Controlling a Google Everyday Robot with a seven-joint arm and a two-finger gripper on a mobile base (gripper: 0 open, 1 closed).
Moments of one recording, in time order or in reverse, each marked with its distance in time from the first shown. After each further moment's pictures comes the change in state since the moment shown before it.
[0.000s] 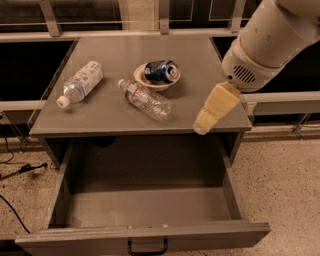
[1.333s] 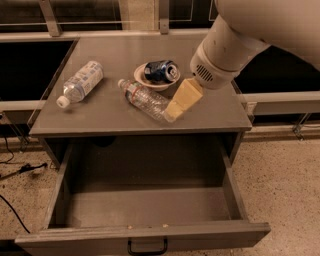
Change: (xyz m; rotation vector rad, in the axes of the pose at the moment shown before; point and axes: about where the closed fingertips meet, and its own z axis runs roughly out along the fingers) arm -0.050 -0.006 0.040 0.065 -0.049 0.145
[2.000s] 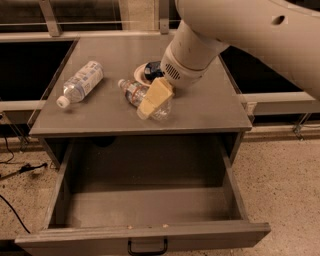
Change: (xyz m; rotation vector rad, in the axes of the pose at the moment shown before) arm -0.046 0.029 0.033 -0.075 -0.017 0.011
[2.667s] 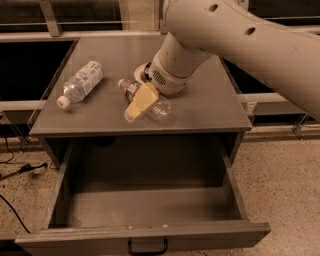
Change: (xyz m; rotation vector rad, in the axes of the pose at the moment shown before) arm -0.016 0.014 0.039 -0.082 -0.013 0.036
